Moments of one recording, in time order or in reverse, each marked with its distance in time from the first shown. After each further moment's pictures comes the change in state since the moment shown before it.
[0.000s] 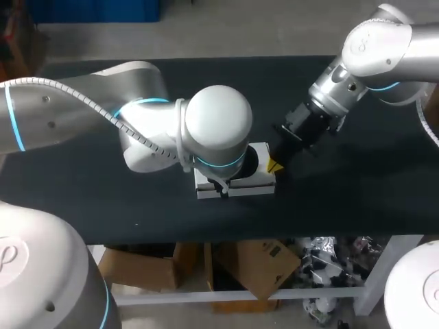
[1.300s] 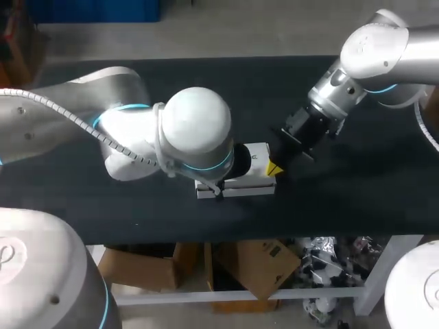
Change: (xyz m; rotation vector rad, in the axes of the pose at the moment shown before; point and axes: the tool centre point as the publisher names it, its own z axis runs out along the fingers) left arm 0.003 0.010 -0.023 0.068 -0.006 -0.060; right arm -0.005 0.002 0.007 0.018 0.006 0.020
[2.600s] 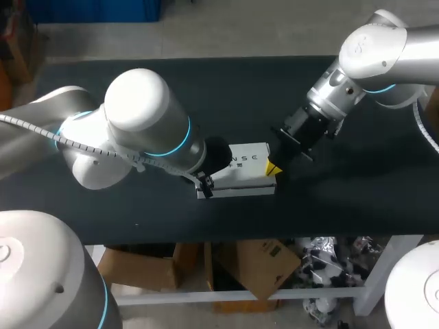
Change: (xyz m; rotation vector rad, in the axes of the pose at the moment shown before) left arm 0.007 0.018 0.003 0.116 0.161 -0.169; right arm 0.000 0.001 0.003 0.006 0.000 0.006
